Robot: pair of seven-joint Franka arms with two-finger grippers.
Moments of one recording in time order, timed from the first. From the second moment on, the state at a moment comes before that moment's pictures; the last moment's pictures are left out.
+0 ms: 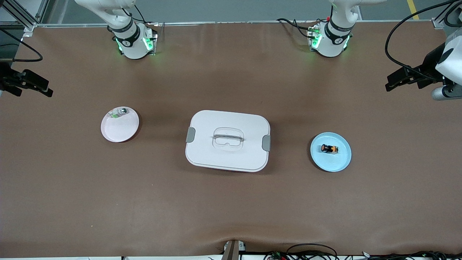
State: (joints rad) left arm -0.01 0.01 -0.07 -1.51 -0.03 1.44 -0.15; right arm -0.07 -0.05 0.00 -1.60 0.03 1.55 -0.02
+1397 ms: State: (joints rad) left arm -0.01 0.01 -0.07 -1.52 -0.03 1.46 -0.14; right arm -0.07 -0.05 0.00 -1.60 0.03 1.55 -0.02
